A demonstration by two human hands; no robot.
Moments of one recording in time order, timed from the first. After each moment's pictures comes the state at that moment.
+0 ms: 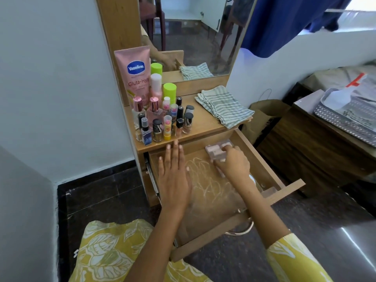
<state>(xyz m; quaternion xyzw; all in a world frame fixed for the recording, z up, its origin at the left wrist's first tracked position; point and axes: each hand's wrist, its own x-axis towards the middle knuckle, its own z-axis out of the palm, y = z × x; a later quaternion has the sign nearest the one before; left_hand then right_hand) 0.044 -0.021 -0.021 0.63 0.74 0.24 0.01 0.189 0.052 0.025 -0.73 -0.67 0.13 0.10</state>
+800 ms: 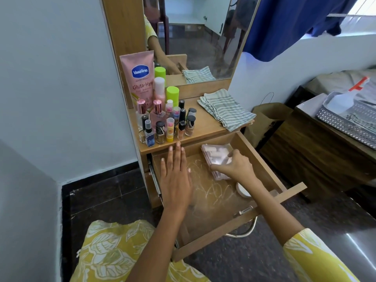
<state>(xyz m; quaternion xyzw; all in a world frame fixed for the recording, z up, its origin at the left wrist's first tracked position) 0.042 -0.021 -0.021 0.62 0.75 0.22 0.00 0.208 0.057 0.016 -0.72 -0.64 0.25 0.10</state>
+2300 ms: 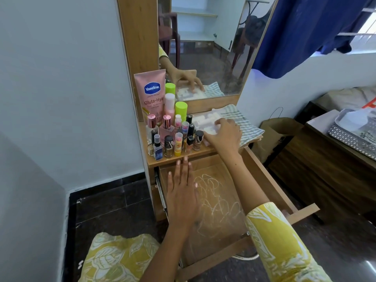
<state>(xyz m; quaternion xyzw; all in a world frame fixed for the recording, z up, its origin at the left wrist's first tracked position) 0.044 -0.021 -0.022 0.62 0.75 0.23 0.01 0.128 0.134 0.072 -0.66 -0.70 0.09 0.25</state>
